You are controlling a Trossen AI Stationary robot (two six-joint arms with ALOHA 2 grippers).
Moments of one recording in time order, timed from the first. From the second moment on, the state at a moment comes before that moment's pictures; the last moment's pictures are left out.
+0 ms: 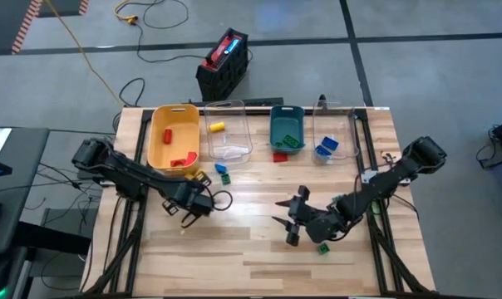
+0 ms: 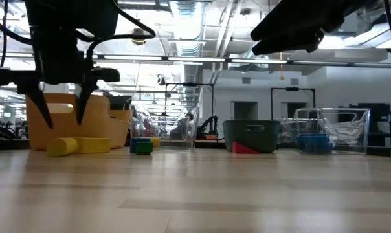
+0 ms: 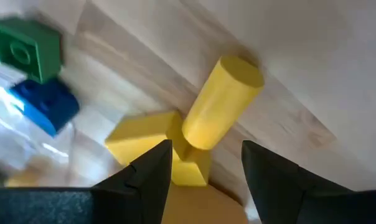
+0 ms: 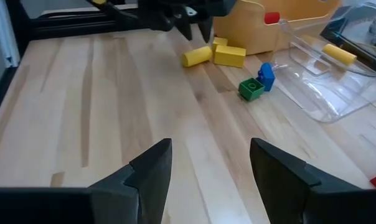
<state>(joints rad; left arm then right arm) -0.30 1.55 0.96 -1.08 -0.40 0.55 0.57 1.49 0.86 0.01 0.75 0.47</state>
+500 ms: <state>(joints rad) -0.29 1.64 0.84 -0.88 -0.38 0.84 0.57 1.49 0.86 0.02 0.75 0.46</state>
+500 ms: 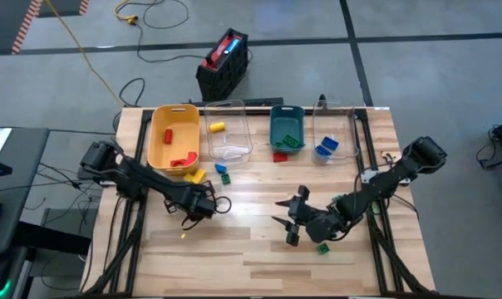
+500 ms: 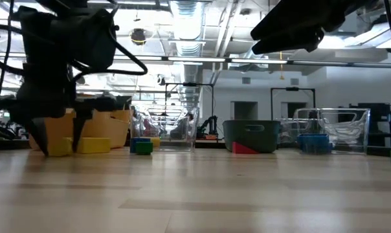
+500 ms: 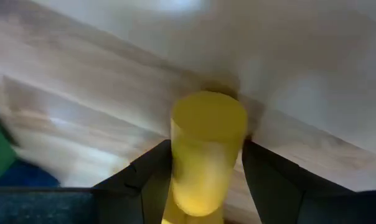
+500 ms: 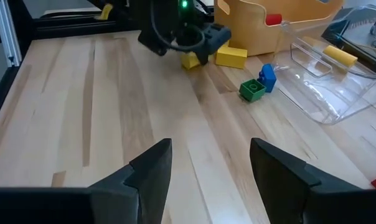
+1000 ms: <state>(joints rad) -0.28 1.70 0.88 -0.91 -0.35 0.74 0.57 1.49 0.86 0.02 0.75 0.46</state>
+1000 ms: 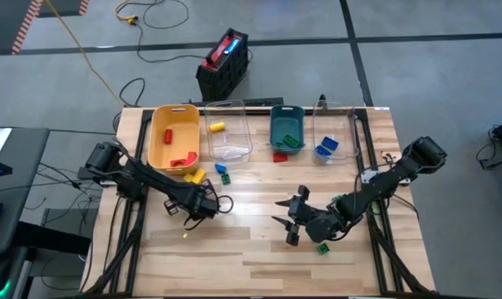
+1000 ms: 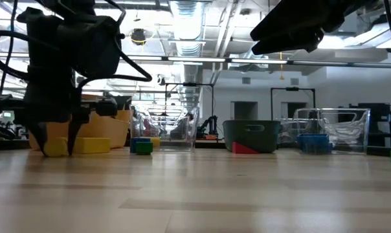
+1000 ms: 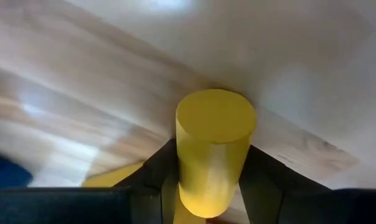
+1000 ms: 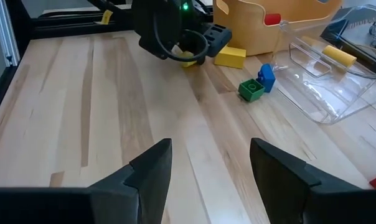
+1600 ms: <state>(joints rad) 0.00 1.38 1.14 -0.82 -0.34 0.43 0.62 1.38 0.86 -0.23 0.91 0.60</state>
